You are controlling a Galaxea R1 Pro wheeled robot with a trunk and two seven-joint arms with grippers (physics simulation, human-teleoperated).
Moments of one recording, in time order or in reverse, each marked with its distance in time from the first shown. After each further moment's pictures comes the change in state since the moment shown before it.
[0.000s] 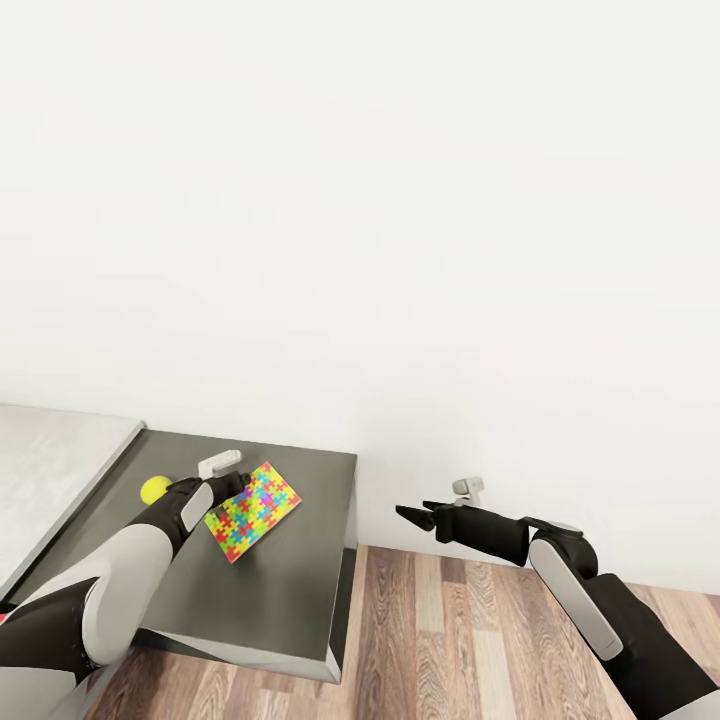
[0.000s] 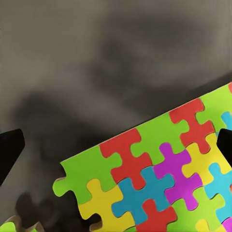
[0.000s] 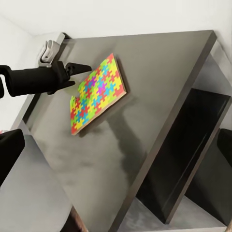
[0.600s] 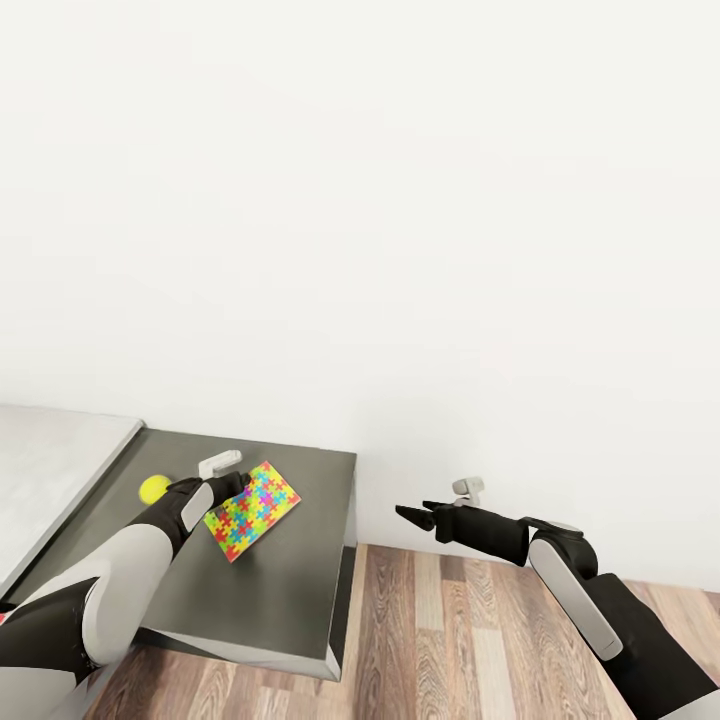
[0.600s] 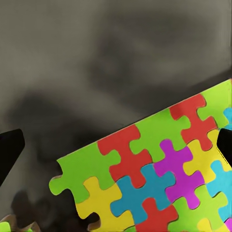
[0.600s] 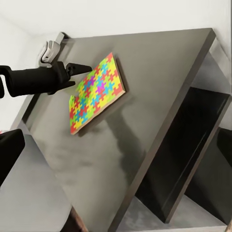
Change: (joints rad) left arm 0.000 0.000 -0.001 0.000 -0.001 0.002 0.000; right arm 0.000 0.000 0.000 0.000 0.000 -0.001 0.000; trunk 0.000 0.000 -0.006
